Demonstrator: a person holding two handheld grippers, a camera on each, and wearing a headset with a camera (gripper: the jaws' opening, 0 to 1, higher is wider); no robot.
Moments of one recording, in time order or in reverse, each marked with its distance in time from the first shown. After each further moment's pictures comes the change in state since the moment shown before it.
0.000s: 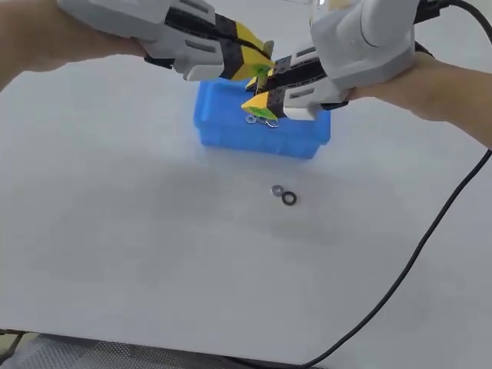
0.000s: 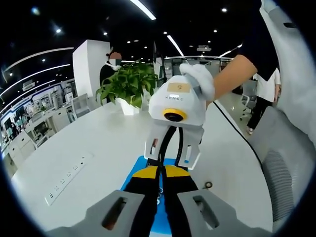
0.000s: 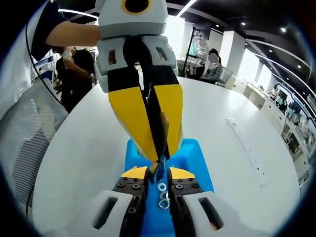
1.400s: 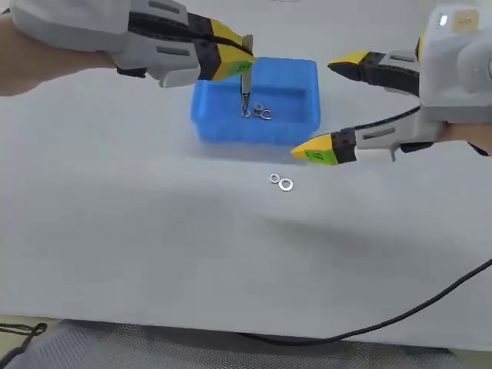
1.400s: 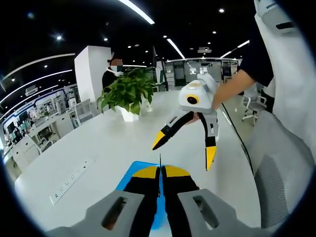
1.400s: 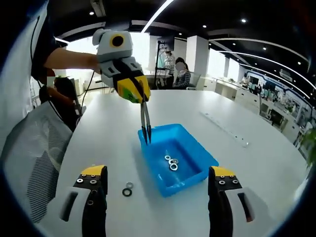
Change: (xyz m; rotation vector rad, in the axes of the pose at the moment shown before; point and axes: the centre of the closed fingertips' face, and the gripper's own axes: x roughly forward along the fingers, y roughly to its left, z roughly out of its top) left arm -0.023 -0.035 0.022 0.025 -0.030 0.035; right arm -0.097 0.040 -0.034 0.230 -0.149 -0.204
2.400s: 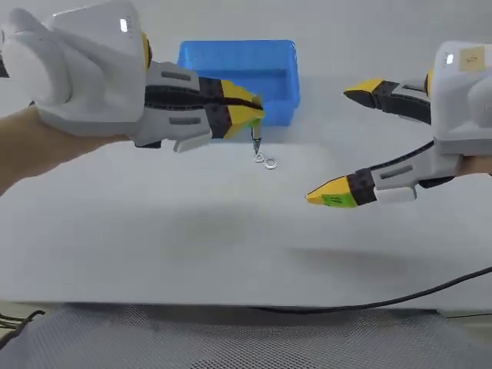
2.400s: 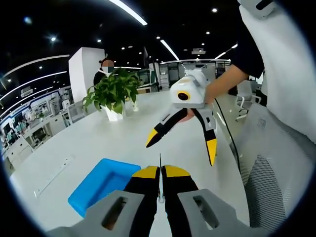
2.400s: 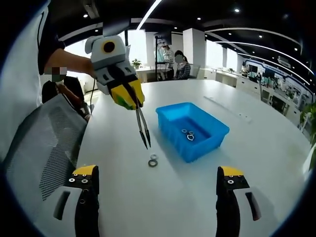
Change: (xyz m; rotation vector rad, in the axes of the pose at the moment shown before) left arm 0.031 -0.069 -0.020 0.003 -0.018 -0.047; right arm -0.032 0.052 -0.041 0.079 0.040 0.032
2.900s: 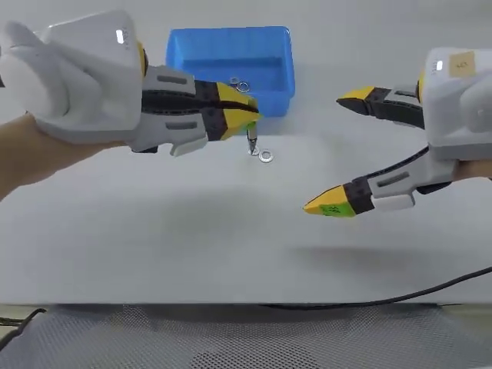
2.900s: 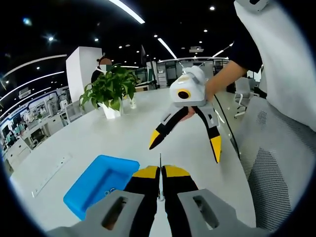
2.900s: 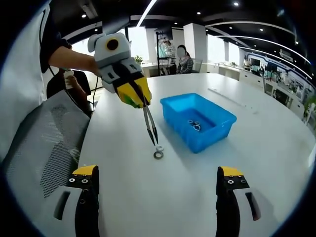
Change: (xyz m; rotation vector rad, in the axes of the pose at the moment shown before) left arm 0.009 -0.004 -0.010 0.019 0.013 -0.018; right arm 0.007 0.007 -0.017 0.034 0.032 0.039
